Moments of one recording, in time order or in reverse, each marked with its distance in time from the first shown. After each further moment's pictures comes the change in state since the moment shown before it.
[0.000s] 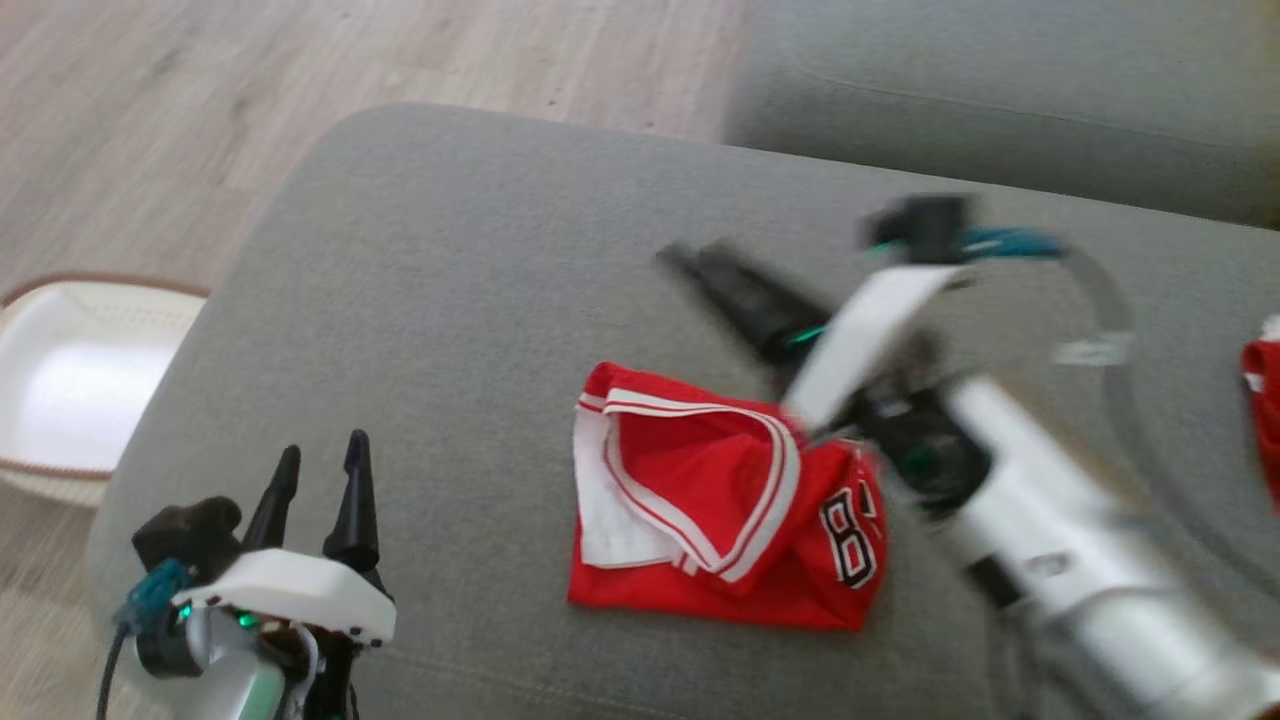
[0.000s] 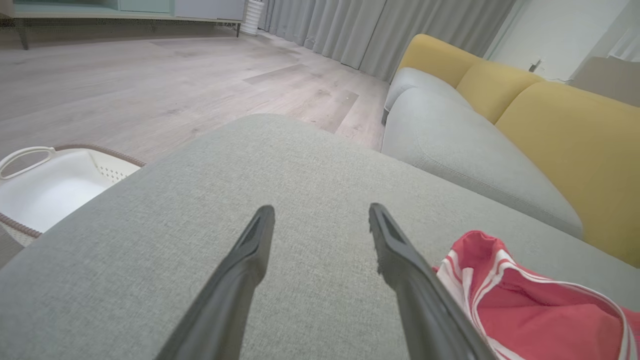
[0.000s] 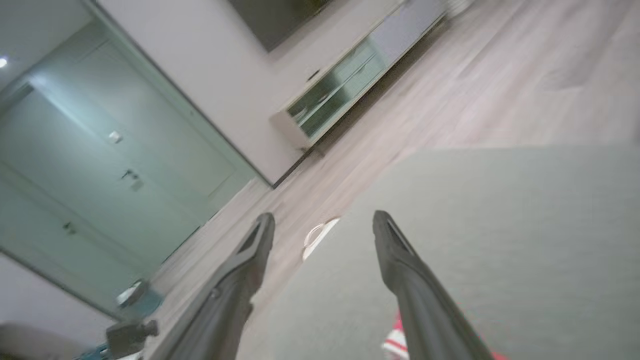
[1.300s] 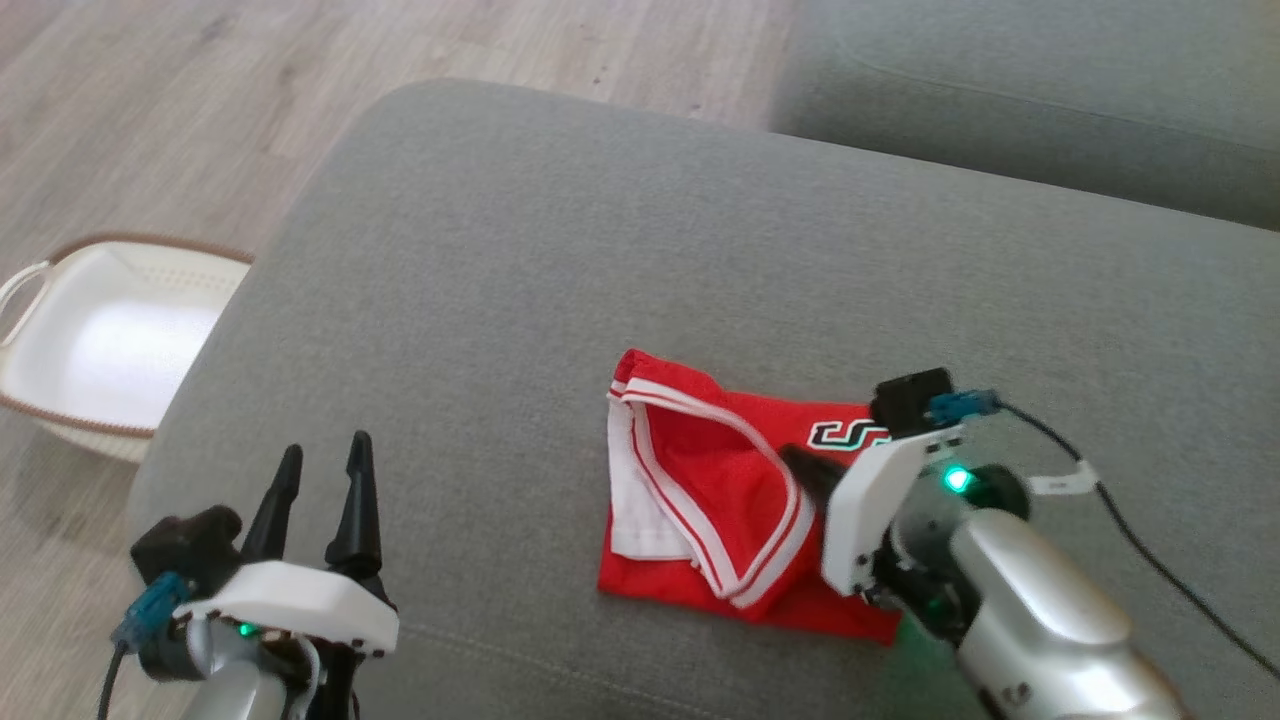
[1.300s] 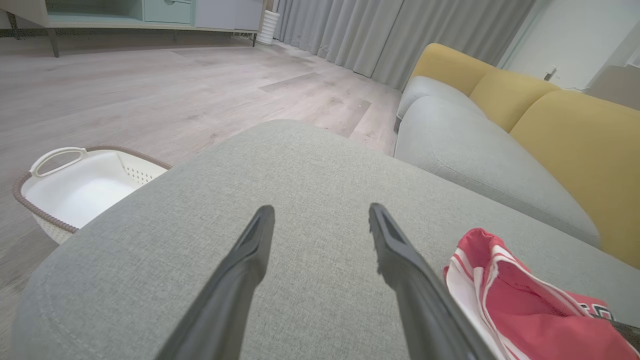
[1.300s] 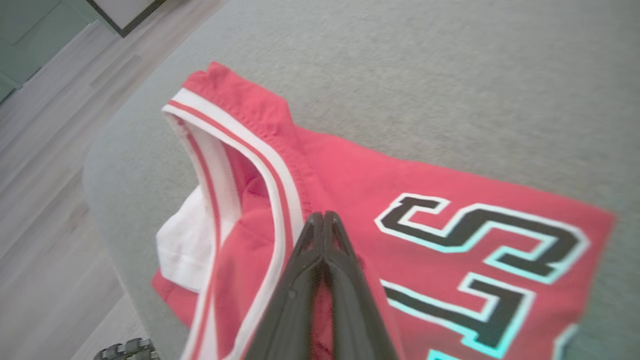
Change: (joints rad) left arm 0.037 -0.024 0.046 -0.048 0.057 -0.032 -0.001; right arm 0.190 0.009 -0.119 0.266 -0.549 0.000 0.057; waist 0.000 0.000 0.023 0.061
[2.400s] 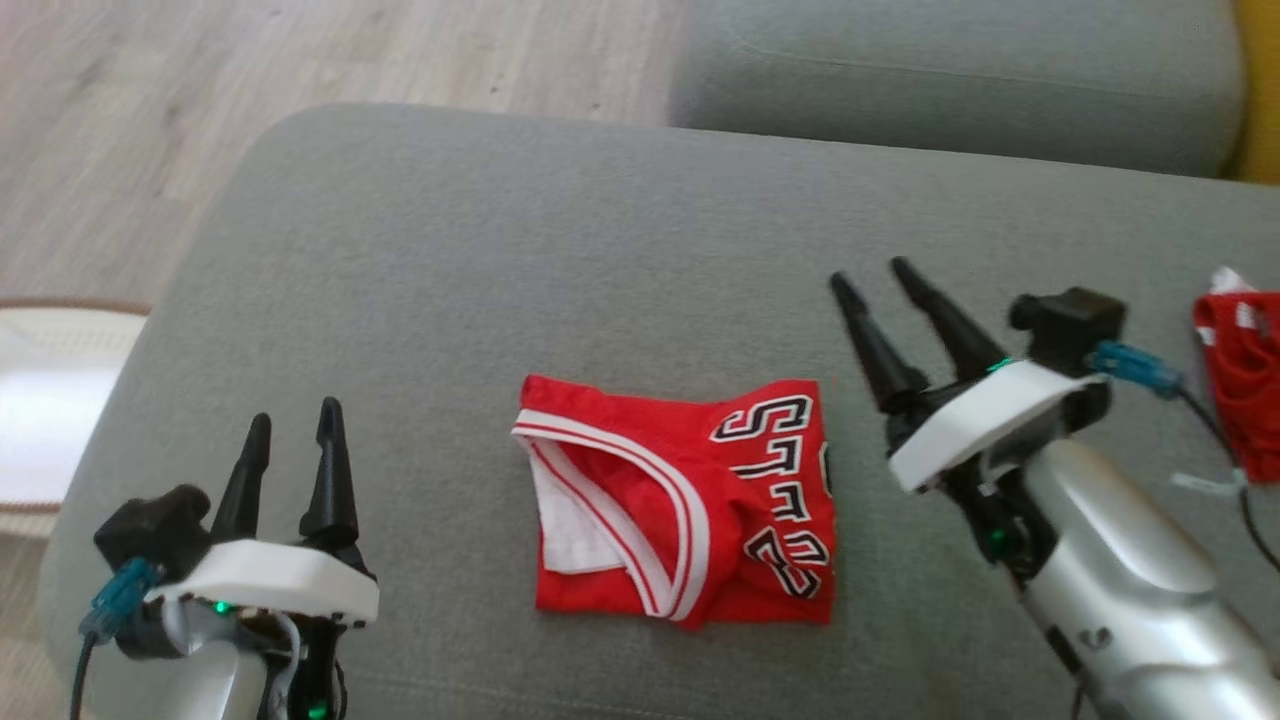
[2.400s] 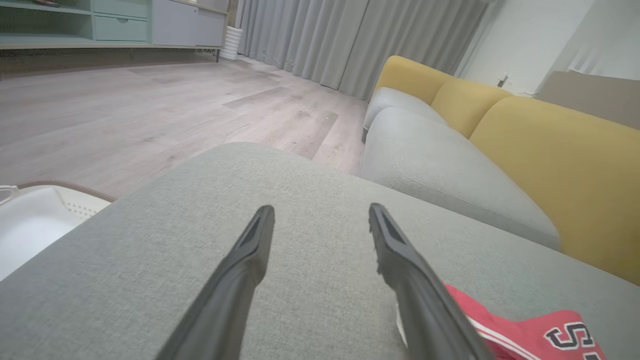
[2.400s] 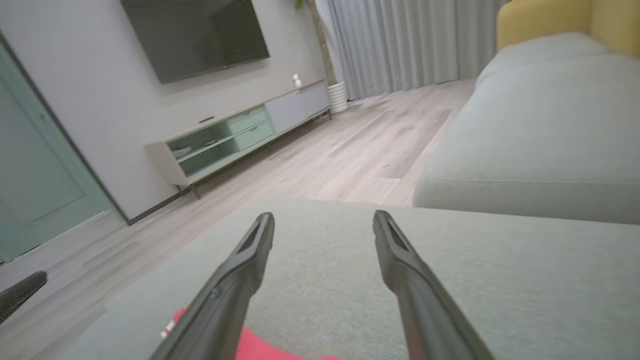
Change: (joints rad) left arm -0.018 -0.035 0.082 -0.019 0.045 -0.023 0.000; right arm -0.062 -0.122 0.045 -0.156 0.140 0.000 -0.449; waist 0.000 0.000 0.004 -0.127
